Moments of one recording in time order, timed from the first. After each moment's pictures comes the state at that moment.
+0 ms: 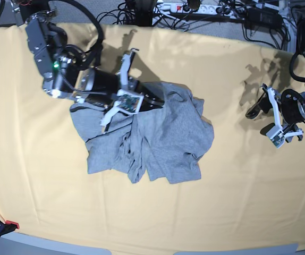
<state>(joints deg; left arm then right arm) 1.6 -52.0 1.5 98.9 -45.7 -35.7 45.2 -0.9 18.7 -21.0 117.6 22.3 41.8 -38.6</state>
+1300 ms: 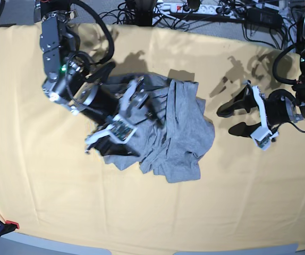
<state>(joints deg) -2.1 -45.8 5.1 99.1 -62.8 -43.9 48.2 -0.8 7.8 -8.1 118.8 11.6 37.4 -39.5</state>
